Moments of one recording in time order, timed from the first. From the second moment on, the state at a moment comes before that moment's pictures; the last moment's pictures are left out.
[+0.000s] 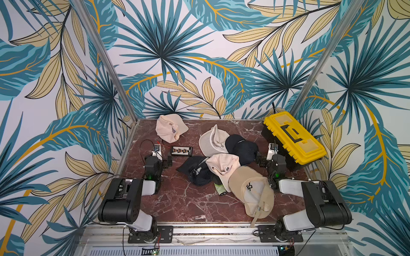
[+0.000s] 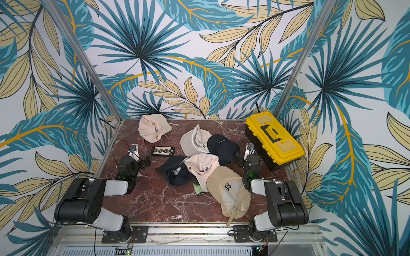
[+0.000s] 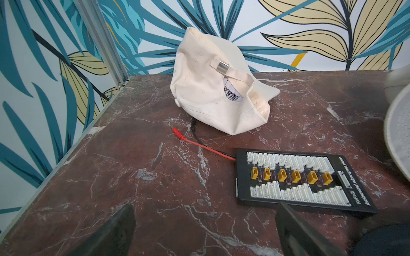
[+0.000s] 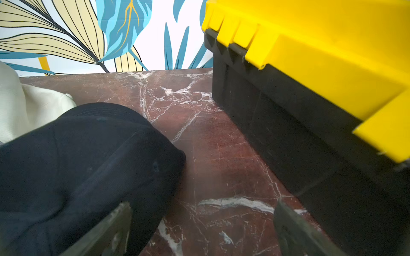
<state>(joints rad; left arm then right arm) -0.01 1.52 0.36 0.85 -0.09 -0.01 0.03 1.48 0.40 0.74 0.18 0.05</state>
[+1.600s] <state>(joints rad) -0.35 1.17 0.80 0.24 0.02 -0.20 0.07 1.06 0.84 -0.24 -0.36 0.28</state>
